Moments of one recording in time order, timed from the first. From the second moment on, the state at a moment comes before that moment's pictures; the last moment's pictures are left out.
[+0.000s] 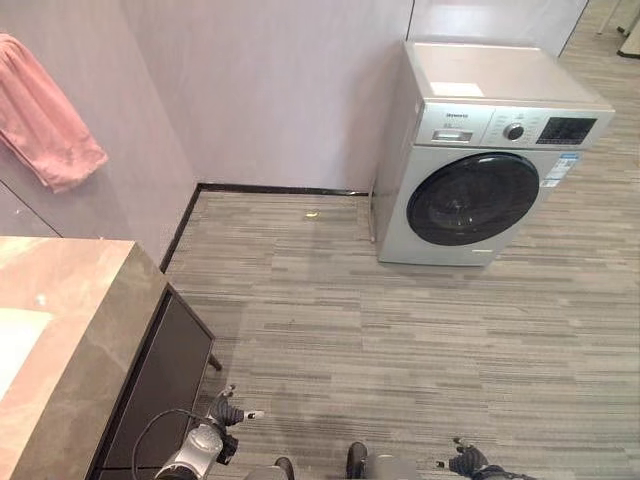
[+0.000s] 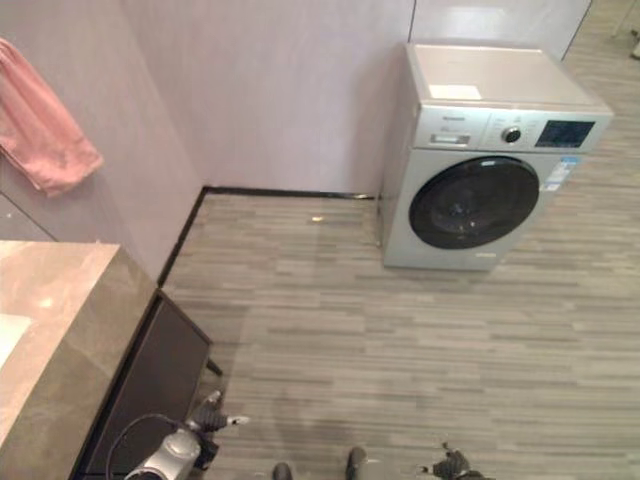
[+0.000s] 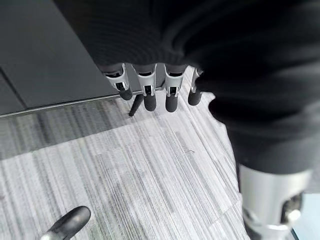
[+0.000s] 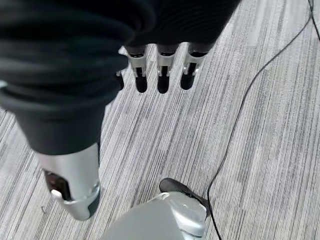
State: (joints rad) left arm -0.13 0.27 -0.30 1.08 0.02 -0.06 0.13; right arm -0.01 -0.31 0.18 1.23 0.03 -0.09 -0.08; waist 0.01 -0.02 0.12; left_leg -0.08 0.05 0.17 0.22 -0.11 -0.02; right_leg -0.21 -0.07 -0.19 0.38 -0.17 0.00
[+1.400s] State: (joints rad) left arm -0.10 0.18 -0.31 1.11 -0.06 -0.09 0.13; right arm 0.10 -0.33 0.19 1.07 0.13 -0.11 -0.06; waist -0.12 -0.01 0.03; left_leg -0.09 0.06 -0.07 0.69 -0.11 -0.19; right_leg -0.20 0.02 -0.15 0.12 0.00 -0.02
